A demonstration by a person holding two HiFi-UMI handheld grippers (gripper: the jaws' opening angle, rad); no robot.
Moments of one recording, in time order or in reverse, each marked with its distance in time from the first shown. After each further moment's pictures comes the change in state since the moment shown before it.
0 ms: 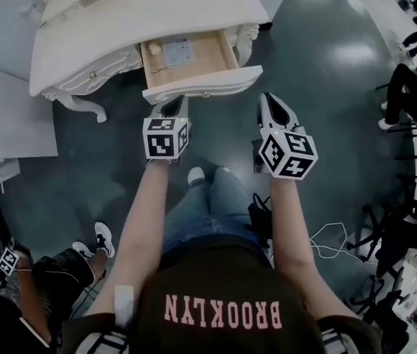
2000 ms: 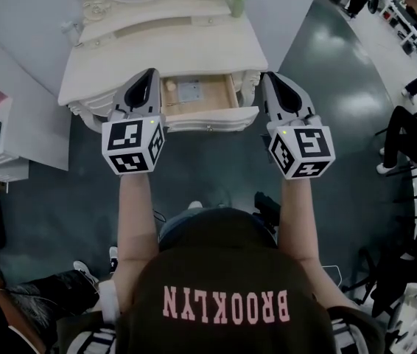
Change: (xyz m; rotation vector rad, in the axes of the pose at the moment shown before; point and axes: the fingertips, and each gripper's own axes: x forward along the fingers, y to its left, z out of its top) left arm -0.199 -0.007 0.241 0.216 -0.577 0.238; right arm -0.062 0.075 0.206 -0.362 -0.356 0.239
